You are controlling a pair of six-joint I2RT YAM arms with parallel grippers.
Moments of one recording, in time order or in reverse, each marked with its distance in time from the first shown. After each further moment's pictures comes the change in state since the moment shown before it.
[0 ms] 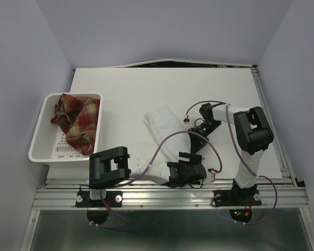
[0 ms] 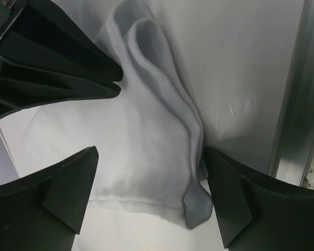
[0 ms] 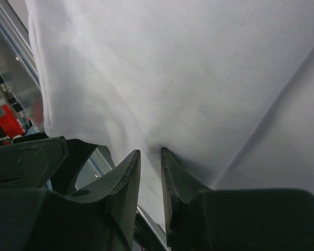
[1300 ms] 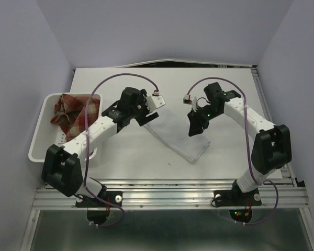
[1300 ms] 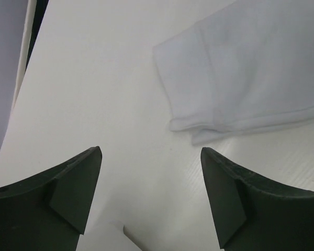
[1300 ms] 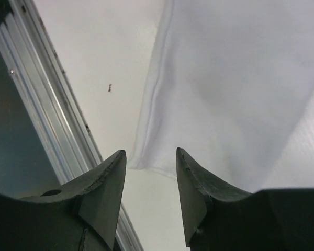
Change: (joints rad) left arm 0.985 -0.358 0.085 -0.160 0.635 0.174; right arm 0.058 -0.305 0.135 -0.030 0.024 -0.116
